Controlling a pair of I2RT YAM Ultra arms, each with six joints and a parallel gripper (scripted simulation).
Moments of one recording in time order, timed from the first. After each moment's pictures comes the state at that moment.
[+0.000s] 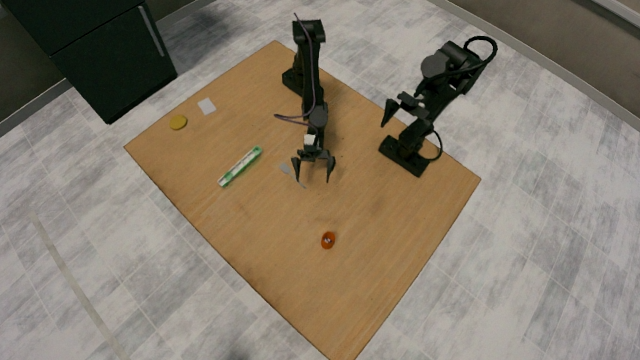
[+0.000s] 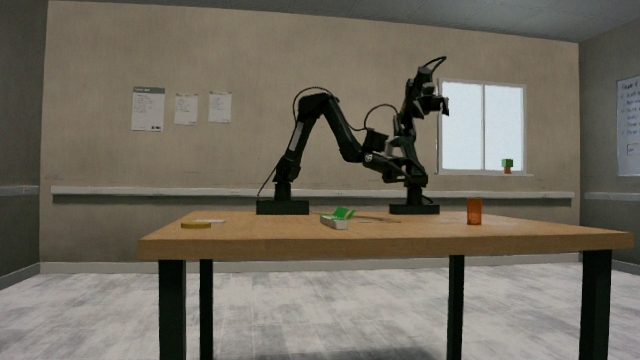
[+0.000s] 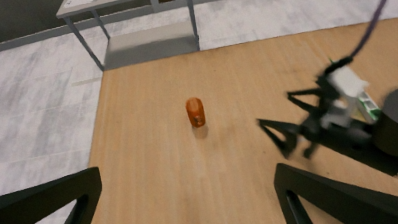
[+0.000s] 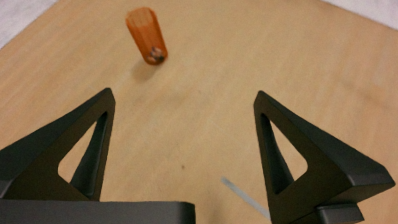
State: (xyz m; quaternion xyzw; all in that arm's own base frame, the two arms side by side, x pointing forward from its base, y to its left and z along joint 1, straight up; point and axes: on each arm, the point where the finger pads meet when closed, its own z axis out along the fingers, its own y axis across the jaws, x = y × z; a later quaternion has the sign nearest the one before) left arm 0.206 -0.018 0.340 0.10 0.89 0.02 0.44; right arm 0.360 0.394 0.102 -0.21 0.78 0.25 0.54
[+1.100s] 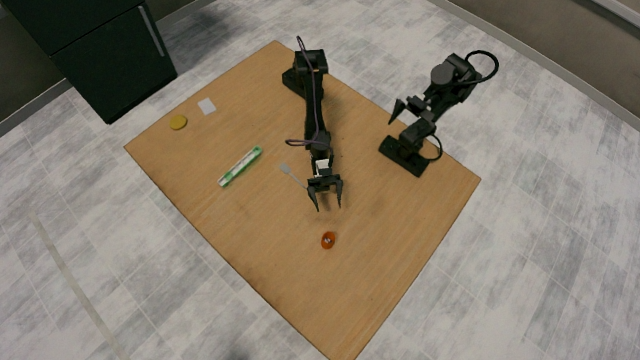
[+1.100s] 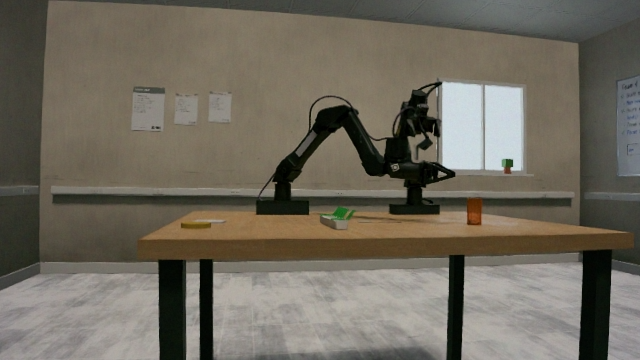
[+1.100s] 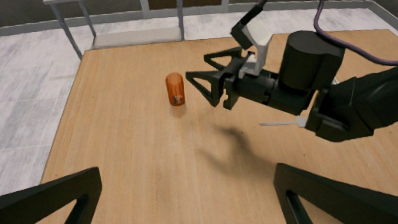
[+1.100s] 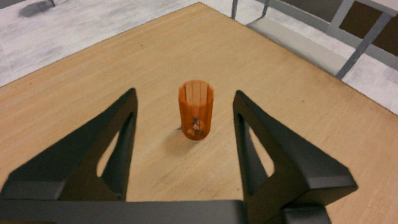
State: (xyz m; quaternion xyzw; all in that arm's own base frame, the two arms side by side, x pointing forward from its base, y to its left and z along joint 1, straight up) left arm 0.141 -0.019 0.278 0.07 0.88 -0.03 0.47; right arm 0.397 0.493 0.109 -0.30 0.67 0.32 0.59
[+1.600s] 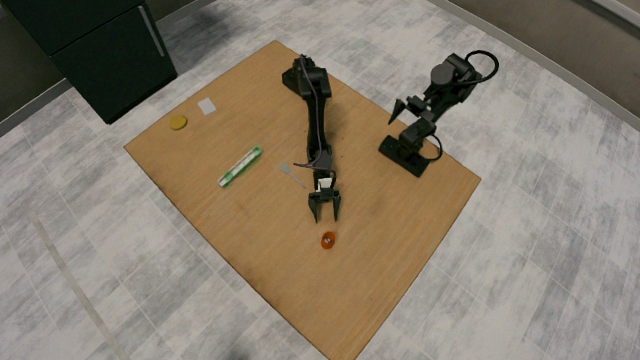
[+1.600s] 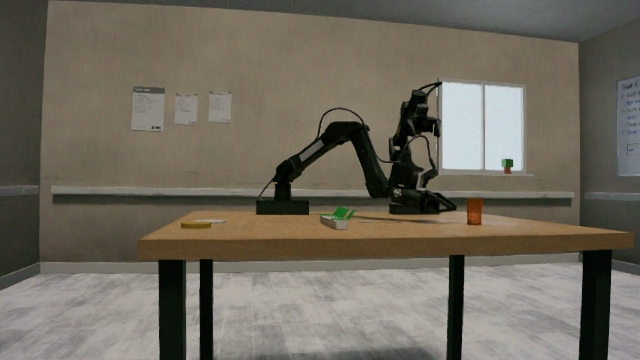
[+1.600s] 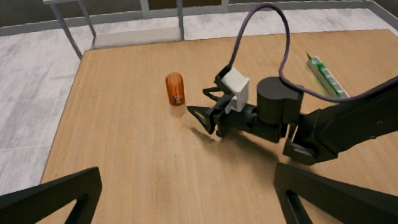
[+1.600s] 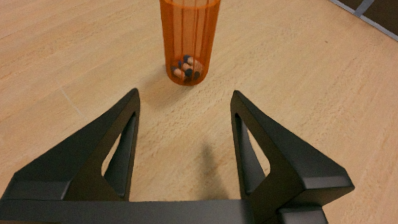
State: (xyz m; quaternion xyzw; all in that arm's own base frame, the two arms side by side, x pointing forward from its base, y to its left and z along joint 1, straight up) left arm 0.141 -0.019 0.278 0.07 0.88 -0.03 0.47; right arm 0.401 0.494 0.005 -0.32 0.71 0.26 0.57
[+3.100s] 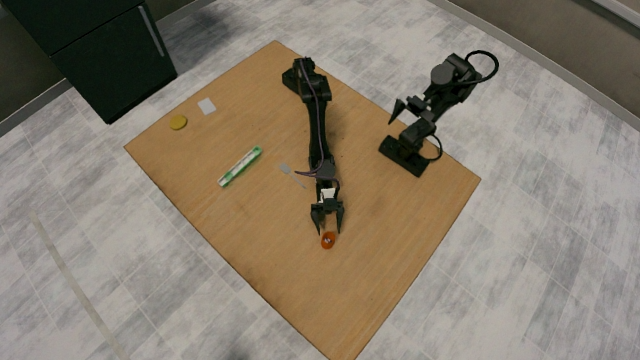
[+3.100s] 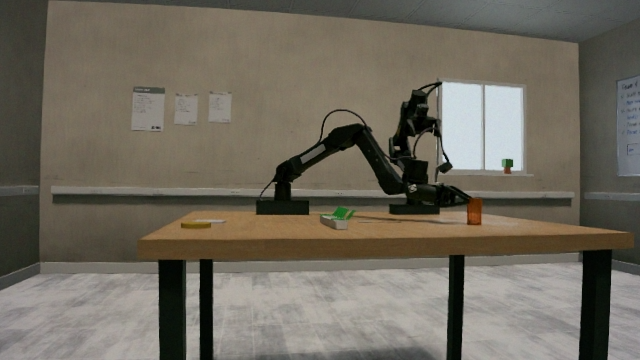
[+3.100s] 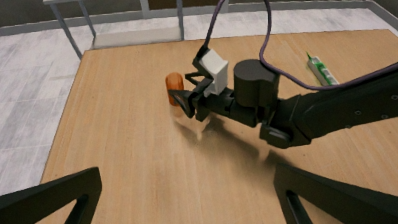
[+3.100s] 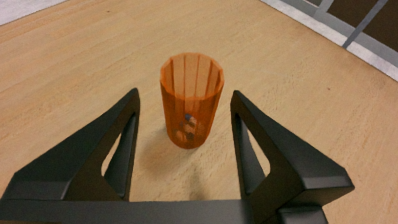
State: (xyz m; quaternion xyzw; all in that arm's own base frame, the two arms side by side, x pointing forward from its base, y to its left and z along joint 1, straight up) left arm 0.141 -0.019 0.278 0.07 0.88 -0.03 0.47; right arm 0.433 0.534 0.030 -0.31 0.70 0.27 0.59
